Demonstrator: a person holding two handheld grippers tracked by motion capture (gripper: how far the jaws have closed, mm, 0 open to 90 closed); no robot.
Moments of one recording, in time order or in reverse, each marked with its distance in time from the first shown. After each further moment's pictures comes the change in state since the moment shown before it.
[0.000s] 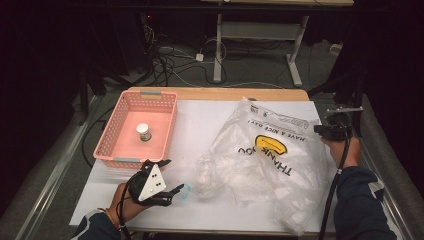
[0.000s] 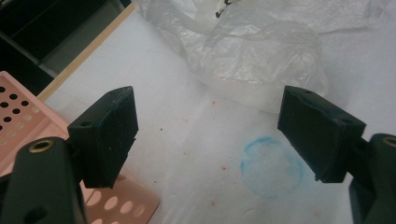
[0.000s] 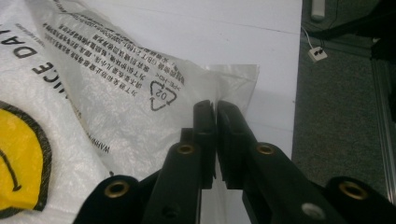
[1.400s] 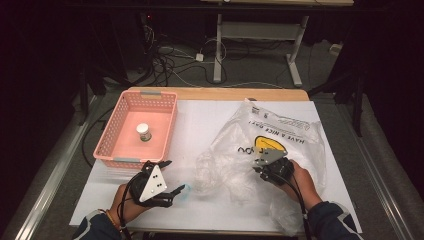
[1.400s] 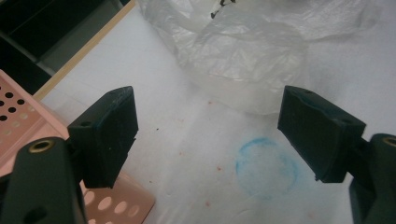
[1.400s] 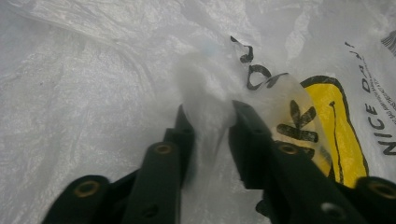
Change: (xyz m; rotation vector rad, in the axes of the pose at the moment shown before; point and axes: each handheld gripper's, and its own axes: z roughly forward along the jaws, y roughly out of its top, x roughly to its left) left arm -0.003 0.001 0.001 0.005 -0.008 -0.005; right arm 0.204 -0.054 -0.026 -0.049 0.268 -0.718
